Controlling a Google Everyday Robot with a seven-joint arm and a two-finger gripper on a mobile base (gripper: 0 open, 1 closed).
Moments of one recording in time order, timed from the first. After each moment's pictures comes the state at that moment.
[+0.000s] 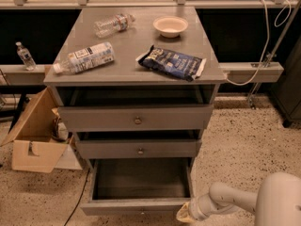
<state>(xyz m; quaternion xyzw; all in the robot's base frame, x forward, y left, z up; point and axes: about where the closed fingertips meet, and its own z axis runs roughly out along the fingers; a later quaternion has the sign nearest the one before) 0.428 -0.145 0.179 -0.62 0.71 0.27 0.20</state>
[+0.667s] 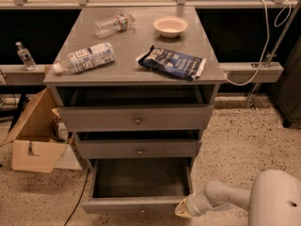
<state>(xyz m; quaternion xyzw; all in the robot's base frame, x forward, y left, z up) 0.452 -0.143 0.163 -0.64 0.70 0.22 0.21</state>
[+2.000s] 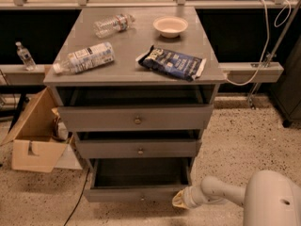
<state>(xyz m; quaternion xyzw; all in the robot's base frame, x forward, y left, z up) 0.497 -0.134 0.152 -0.67 0.68 0.18 0.25</state>
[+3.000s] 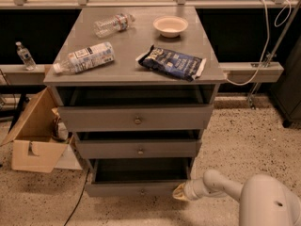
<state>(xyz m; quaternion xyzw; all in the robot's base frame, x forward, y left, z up) 0.543 -0.141 0.151 -0.66 0.67 0.18 0.28</state>
